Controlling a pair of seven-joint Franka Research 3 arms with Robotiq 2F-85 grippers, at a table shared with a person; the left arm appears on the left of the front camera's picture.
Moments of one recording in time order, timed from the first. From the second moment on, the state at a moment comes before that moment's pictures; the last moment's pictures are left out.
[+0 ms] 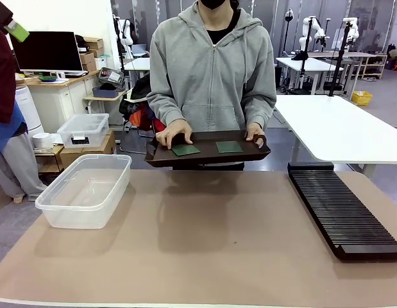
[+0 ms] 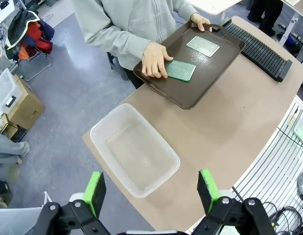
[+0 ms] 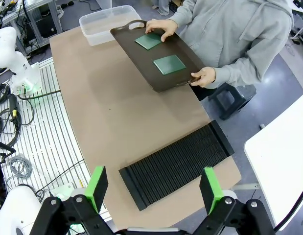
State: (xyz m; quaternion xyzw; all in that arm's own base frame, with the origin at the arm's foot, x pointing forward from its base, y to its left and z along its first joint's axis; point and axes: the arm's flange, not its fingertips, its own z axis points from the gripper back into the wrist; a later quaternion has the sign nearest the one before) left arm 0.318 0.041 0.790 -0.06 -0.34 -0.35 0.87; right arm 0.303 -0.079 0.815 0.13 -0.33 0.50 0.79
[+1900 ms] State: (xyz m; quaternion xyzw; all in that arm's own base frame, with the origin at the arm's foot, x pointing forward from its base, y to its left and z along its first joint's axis) left arm 0.318 0.041 0.790 -0.06 -0.34 -0.35 0.87; right arm 0.280 -0.152 0.858 0.12 -0.43 0.38 0.81
